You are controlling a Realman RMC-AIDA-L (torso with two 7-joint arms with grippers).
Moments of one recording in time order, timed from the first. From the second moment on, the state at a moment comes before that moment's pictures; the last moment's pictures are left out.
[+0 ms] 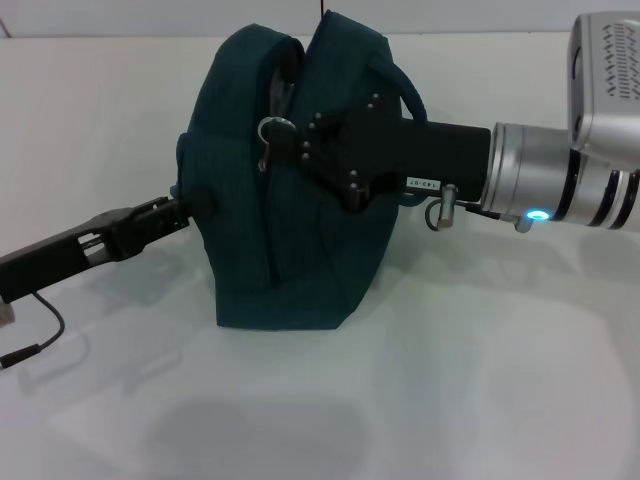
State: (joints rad) left arm -0.35 -2.04 0.65 0.50 1.71 1.68 -1.68; right arm 0.70 2.03 -1.78 -0.55 -0.78 -1.21 0.99
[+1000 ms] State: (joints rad) left arm -0.35 -2.07 0.65 0.50 1.71 1.76 -1.58; right arm 0.68 2.03 -1.77 -0.56 -0.72 -1.24 1.00
